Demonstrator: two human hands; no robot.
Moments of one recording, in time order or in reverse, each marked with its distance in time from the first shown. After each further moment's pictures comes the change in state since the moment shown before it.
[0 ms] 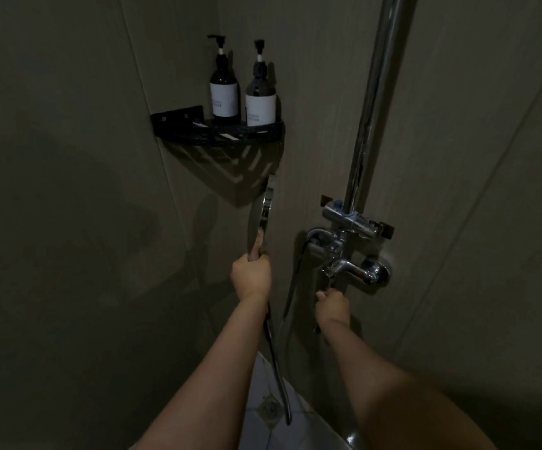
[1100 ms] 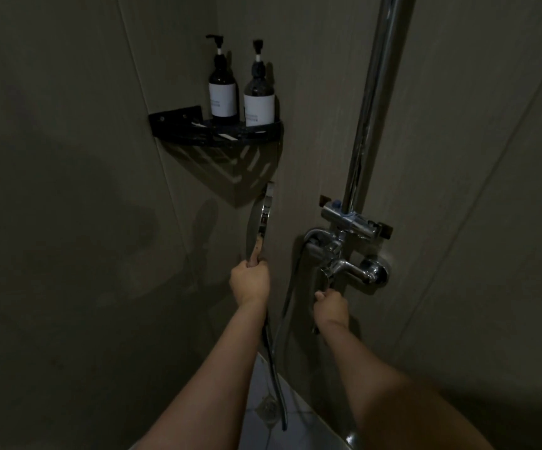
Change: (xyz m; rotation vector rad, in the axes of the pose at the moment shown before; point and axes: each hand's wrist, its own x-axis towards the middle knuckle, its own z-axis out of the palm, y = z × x) left_hand -0.002 -0.007 -0.002 0.025 0.006 -0.036; right_hand -0.001 0.000 0.000 -0.004 -0.002 -0.010
